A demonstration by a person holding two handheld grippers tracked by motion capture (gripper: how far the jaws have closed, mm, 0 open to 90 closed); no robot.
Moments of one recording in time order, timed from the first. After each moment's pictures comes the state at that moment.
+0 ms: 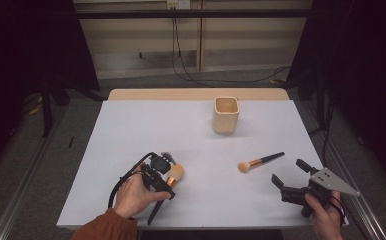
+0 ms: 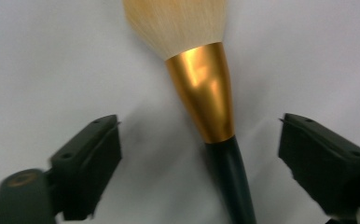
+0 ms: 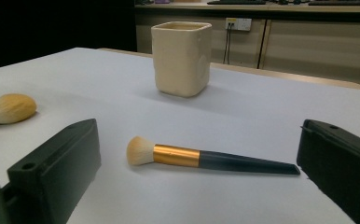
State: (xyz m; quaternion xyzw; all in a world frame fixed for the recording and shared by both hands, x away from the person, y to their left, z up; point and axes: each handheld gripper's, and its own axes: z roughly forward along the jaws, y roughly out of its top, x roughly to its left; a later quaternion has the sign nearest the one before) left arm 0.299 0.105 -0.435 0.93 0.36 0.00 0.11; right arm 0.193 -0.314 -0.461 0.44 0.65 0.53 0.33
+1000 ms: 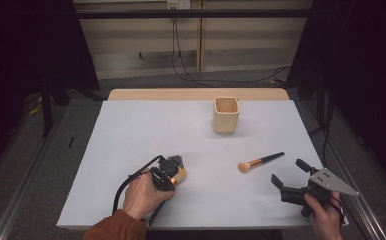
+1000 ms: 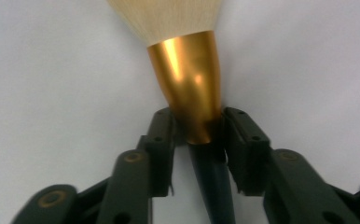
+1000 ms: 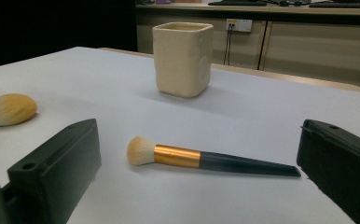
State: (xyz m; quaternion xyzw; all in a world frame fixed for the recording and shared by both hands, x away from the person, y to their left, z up) left arm 0.299 0.085 -0.443 0.92 0.38 -0.02 0.05; right arm 0.193 -0.313 -0.461 0.44 0.65 0.53 0.33
